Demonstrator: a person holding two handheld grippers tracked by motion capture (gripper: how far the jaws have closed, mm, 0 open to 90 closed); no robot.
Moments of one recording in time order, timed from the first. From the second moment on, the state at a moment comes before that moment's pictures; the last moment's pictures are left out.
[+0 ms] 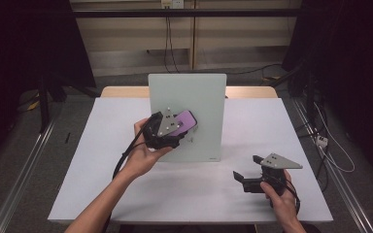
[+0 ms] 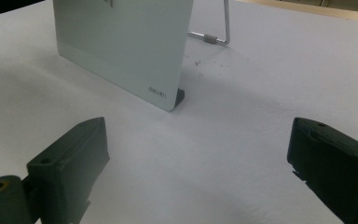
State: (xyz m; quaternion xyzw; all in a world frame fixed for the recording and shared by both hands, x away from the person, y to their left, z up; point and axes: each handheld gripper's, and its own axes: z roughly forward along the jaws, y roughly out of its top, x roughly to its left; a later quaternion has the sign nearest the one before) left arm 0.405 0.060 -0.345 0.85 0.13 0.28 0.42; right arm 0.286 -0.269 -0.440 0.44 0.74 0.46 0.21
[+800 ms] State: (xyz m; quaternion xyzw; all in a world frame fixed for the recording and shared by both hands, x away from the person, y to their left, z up) left arm 0.377 0.022 -0.405 0.91 0.07 0.25 0.33; right arm 0.285 -0.270 -0.440 0.44 0.74 0.47 0.22
